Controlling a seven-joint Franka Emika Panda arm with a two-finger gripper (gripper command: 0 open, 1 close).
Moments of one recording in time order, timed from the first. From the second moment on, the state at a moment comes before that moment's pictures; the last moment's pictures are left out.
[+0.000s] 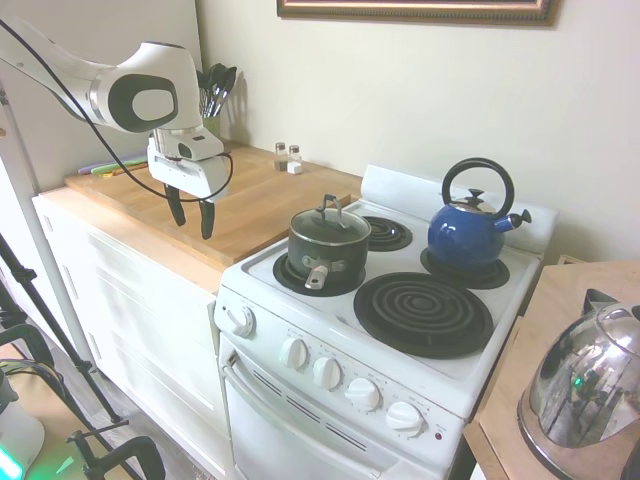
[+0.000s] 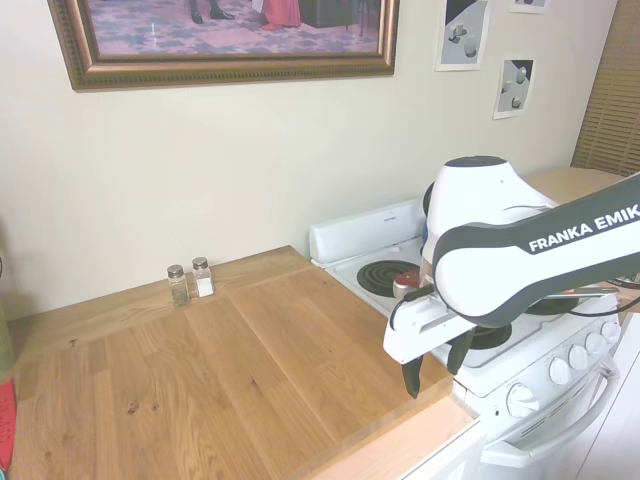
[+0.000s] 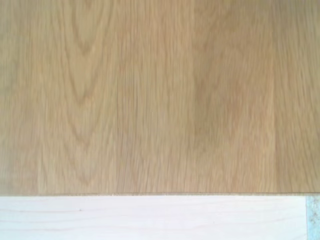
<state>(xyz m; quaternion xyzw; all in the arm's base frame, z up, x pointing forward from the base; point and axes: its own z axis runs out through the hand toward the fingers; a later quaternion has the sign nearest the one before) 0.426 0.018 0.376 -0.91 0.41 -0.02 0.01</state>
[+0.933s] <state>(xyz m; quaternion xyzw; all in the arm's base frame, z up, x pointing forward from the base) 0.395 -0.152 0.540 -0.90 0.41 -0.15 0.03</state>
